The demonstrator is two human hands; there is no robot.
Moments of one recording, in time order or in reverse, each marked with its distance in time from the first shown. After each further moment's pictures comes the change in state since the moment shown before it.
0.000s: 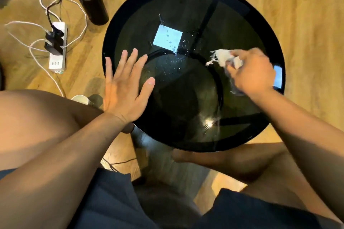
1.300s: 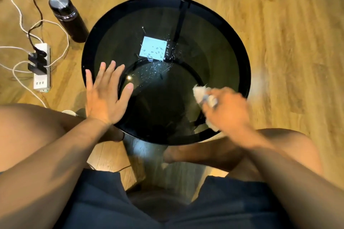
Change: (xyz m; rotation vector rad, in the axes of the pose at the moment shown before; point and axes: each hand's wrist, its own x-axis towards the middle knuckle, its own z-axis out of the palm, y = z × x) left_hand 0.001 -0.001 0.002 0.051 -0.001 0.000; right_hand -0.111 0.008 -0.009 -0.062 -0.105 0.060
